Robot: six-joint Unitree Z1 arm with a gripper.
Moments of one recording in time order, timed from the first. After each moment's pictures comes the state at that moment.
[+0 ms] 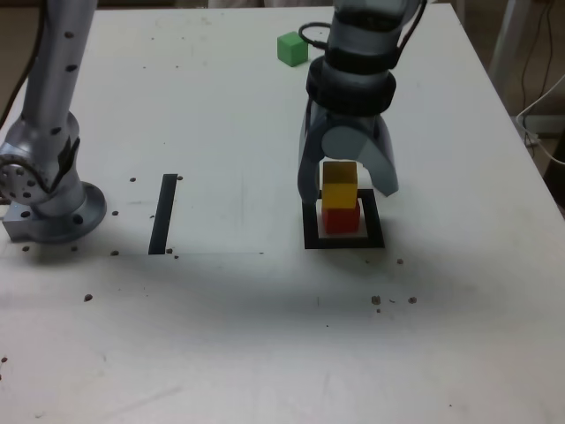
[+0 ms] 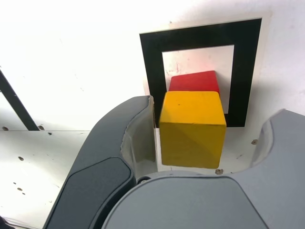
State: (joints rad) arm -0.06 2.05 -1.60 1.29 -0.01 0.00
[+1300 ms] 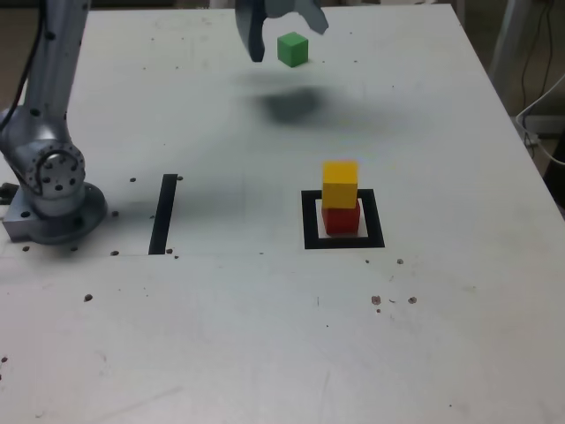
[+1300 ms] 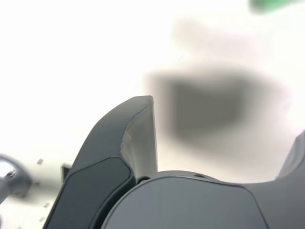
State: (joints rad) arm 0.74 2.12 -1.84 1.39 0.14 0.39
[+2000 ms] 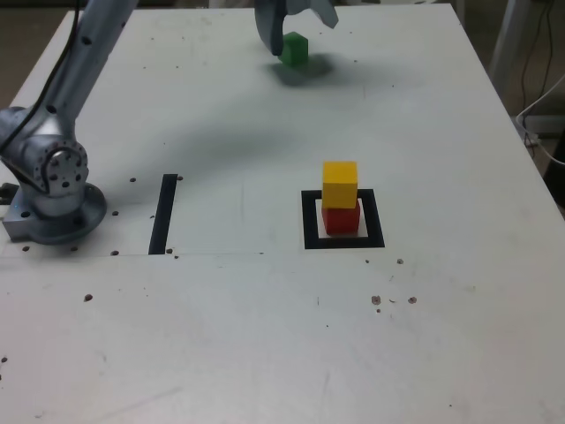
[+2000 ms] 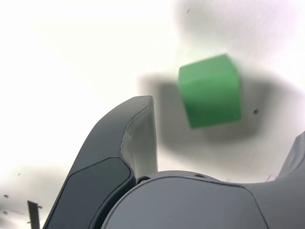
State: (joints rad) arm 0.85 2.45 -2.32 1.55 0.12 0.44
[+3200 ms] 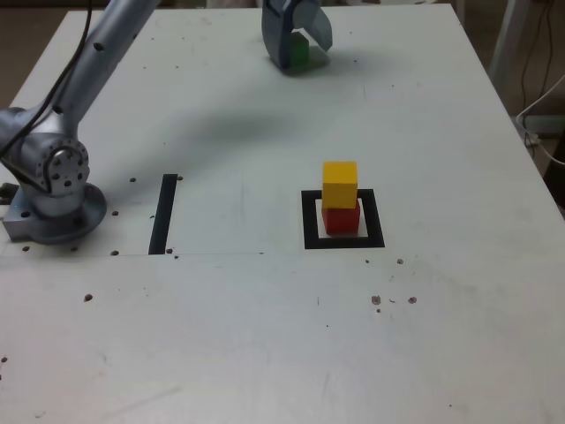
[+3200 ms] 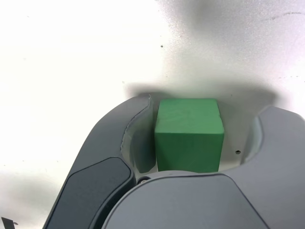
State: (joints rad) arm 0.88 2.58 -2.47 1.58 0.08 0.45
